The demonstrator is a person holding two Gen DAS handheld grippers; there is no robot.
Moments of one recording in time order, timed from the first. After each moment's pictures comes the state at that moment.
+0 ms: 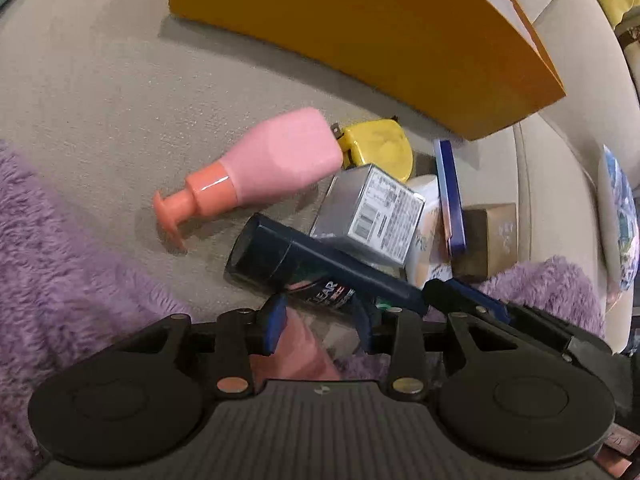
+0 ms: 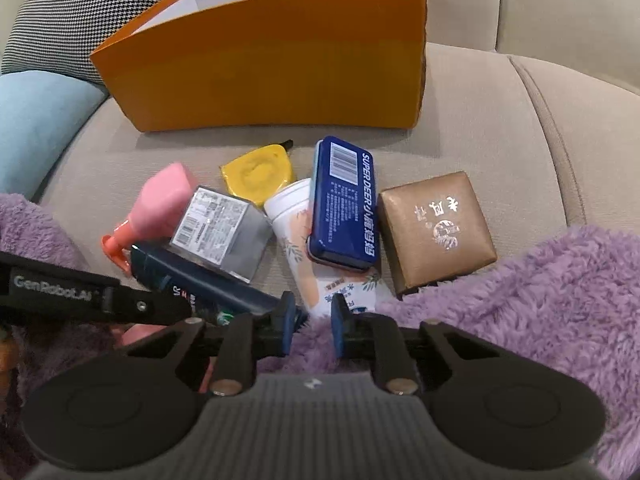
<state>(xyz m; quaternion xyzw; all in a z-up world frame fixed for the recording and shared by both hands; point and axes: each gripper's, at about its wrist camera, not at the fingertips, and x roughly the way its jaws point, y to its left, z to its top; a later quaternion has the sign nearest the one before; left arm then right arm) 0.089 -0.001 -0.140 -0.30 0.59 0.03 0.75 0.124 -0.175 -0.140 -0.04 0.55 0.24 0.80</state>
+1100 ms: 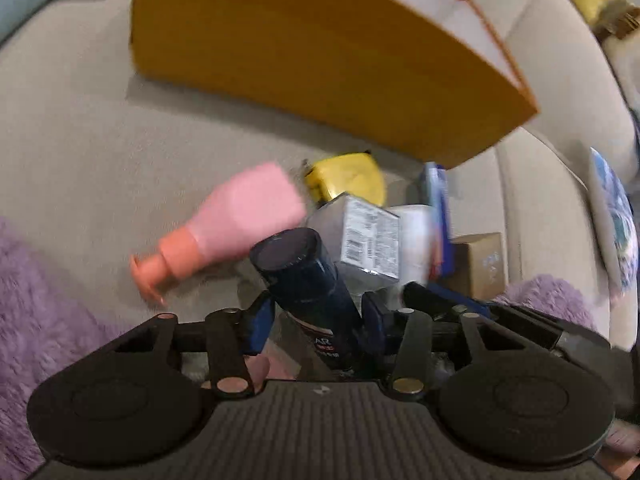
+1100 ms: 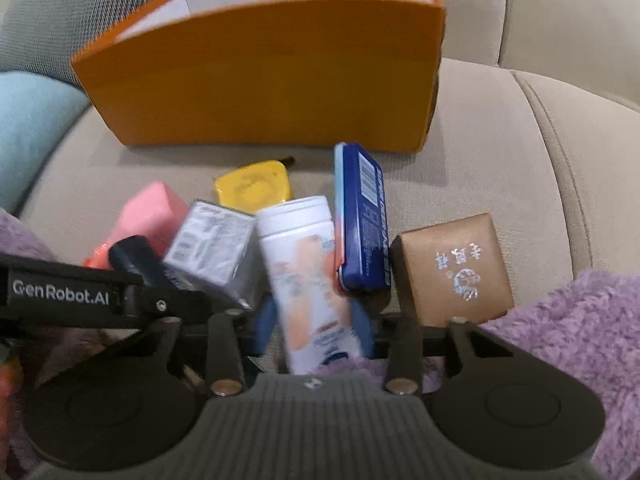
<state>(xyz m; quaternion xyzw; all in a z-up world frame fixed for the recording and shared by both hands) 0.112 -0.024 -0.121 -0.27 0.55 0.02 0.79 0.139 -0.170 -0.140 -0.03 0.54 0.24 0.81</state>
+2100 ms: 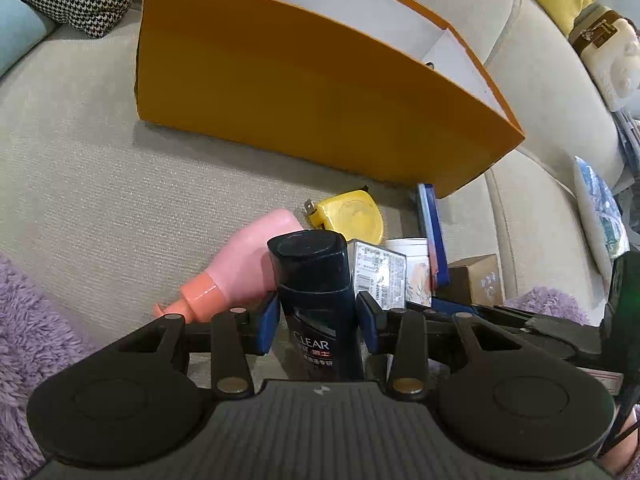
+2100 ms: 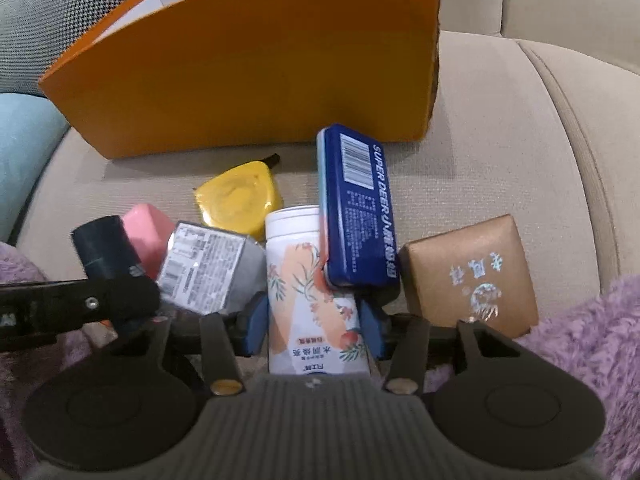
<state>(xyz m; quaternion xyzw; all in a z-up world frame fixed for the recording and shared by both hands) 0.105 0.000 -0.113 -0.25 0.52 0.00 0.82 0.172 -0.168 -0.171 -0.01 0.57 0.23 0.79</state>
